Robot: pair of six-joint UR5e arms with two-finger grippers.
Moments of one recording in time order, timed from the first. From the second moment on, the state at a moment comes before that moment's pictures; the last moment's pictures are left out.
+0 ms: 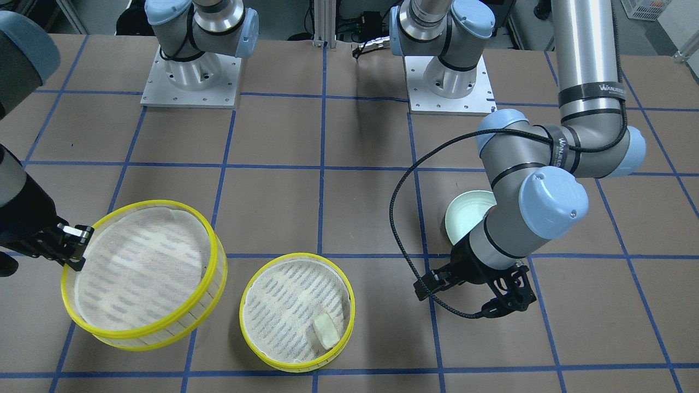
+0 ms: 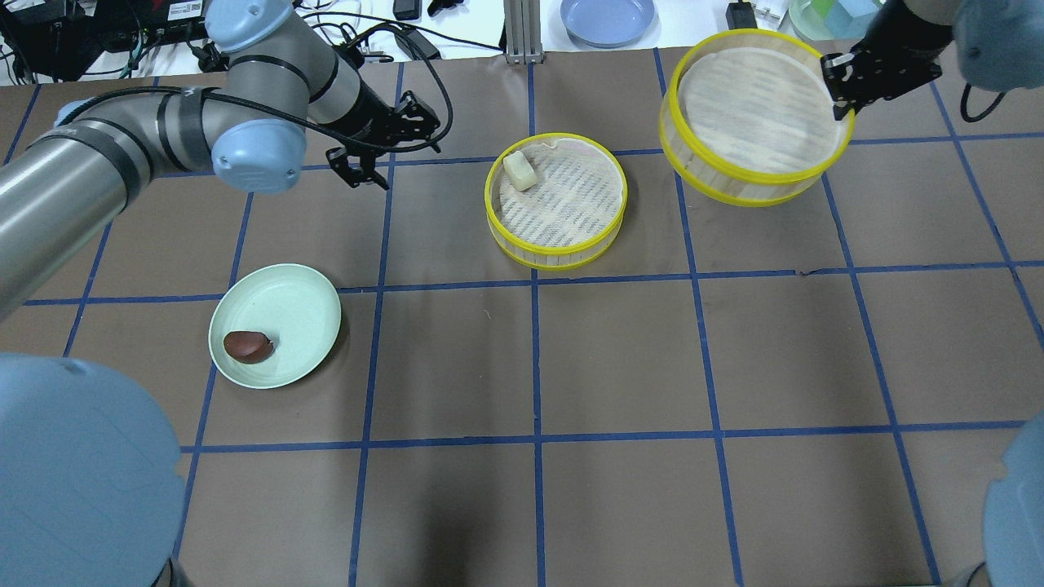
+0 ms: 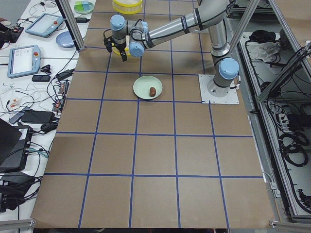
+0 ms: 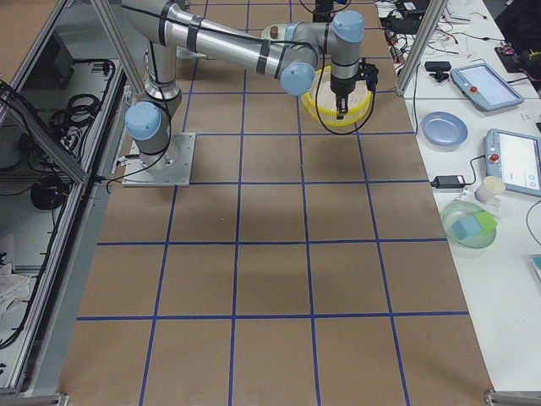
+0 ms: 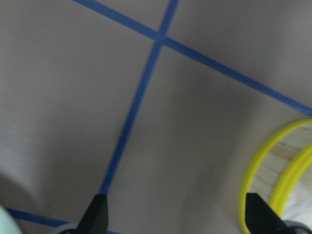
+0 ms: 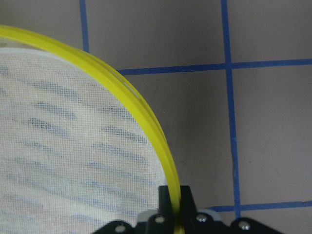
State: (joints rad) left arm -1.51 -2.02 -1.57 -1.10 1.40 -0.31; right arm 1.37 -1.28 1.49 -1.92 -1.53 -0.13
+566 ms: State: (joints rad) left arm -1.34 -2.00 -1.74 -1.20 1.60 0.01; right arm 1.54 -1.24 1.48 -1.96 -1.53 0.17
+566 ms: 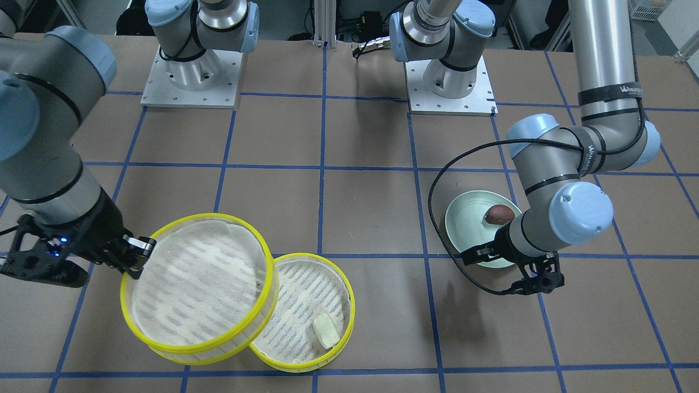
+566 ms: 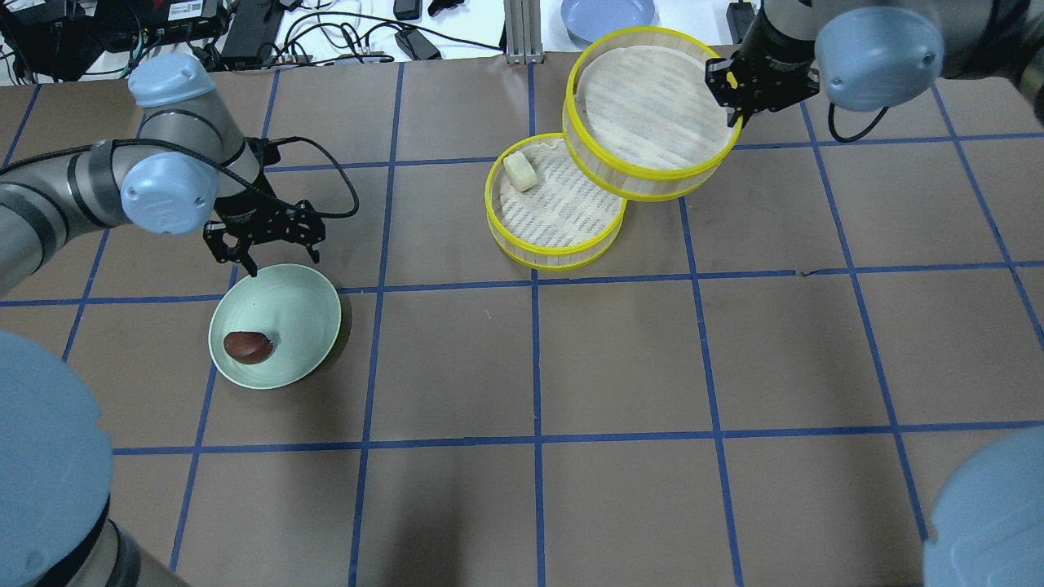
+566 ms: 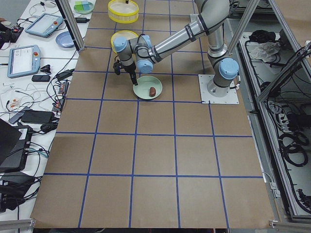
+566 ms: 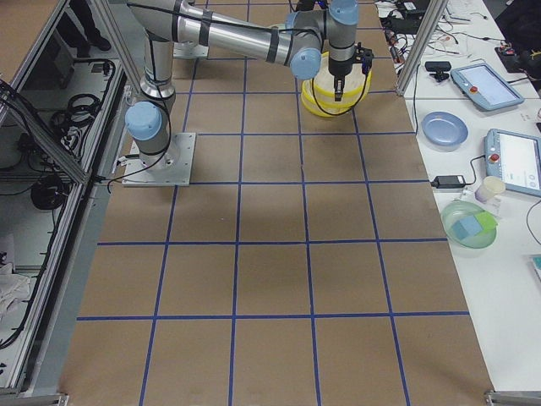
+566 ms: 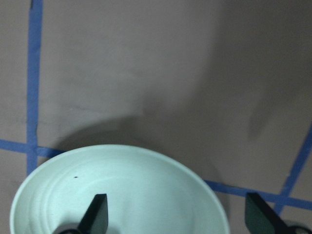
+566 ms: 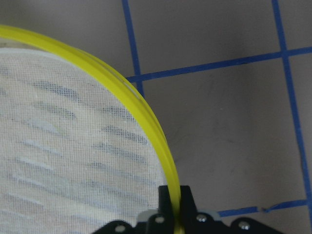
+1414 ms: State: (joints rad) left arm -1.28 -2.00 -1.81 -1.40 1.67 0.11; right arm 1.72 -1.07 1.47 -2.11 -1.61 0.37
